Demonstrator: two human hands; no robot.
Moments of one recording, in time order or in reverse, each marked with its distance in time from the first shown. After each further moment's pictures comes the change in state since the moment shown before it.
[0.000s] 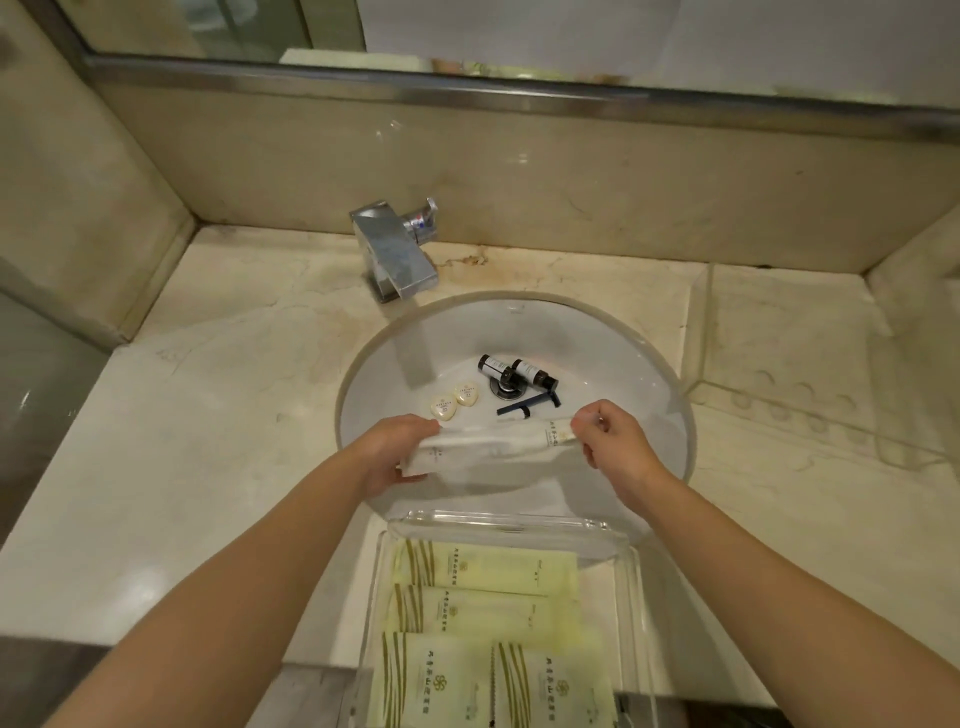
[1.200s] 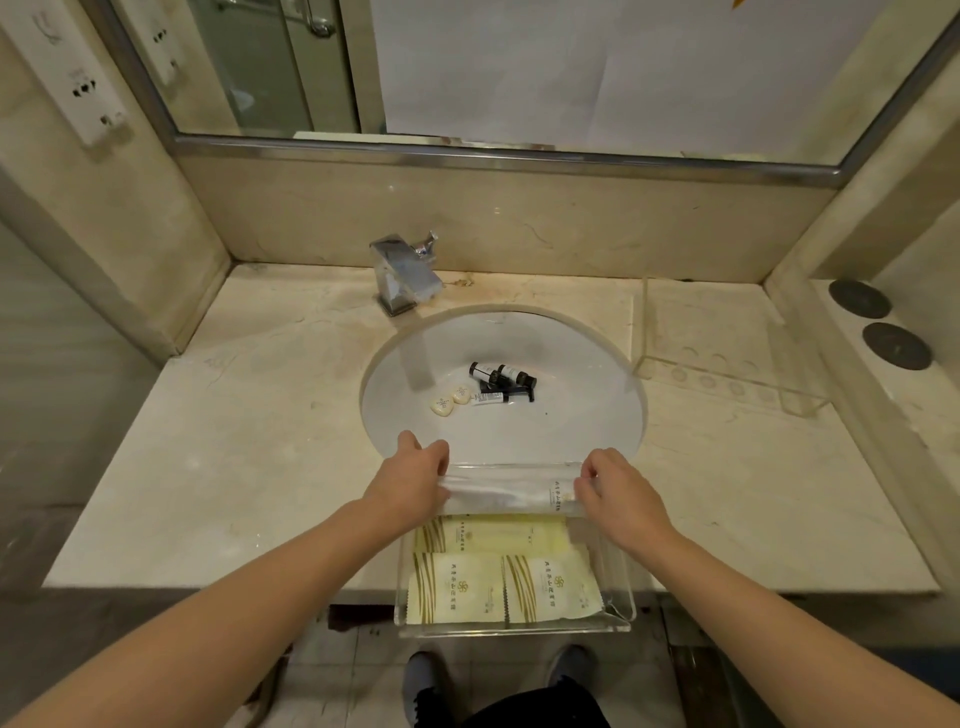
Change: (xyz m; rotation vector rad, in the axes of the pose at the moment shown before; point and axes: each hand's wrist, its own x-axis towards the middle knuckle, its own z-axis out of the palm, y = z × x) left_hand -0.116 -0.065 0.008 1.145 0.226 0.615; right_hand -0.150 0.027 -0.009 -0.788 0.098 -0.290
